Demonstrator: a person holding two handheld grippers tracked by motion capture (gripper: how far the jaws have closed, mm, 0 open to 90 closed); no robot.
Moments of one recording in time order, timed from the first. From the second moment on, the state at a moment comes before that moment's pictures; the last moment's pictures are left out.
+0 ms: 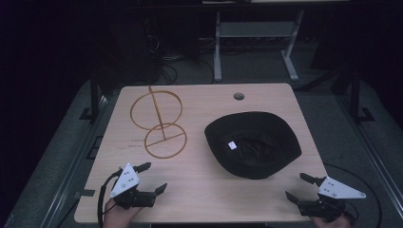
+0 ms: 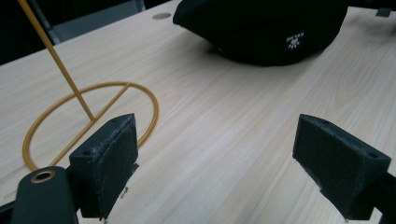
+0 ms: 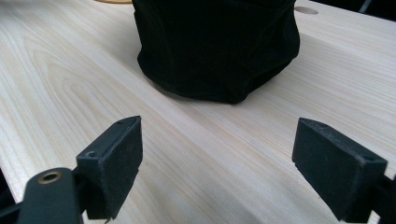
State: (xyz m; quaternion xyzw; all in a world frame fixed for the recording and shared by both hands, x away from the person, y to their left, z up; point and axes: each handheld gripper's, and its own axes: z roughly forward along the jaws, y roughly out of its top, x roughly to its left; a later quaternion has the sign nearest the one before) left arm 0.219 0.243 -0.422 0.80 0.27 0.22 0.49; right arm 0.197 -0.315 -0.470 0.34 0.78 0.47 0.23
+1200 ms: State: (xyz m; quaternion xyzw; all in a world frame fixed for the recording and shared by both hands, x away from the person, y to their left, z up) left arm 0.240 0.132 -0.388 0.83 0.15 0.14 0.51; right arm 0.198 -0.315 -0.466 0.35 0.77 0.49 0.20
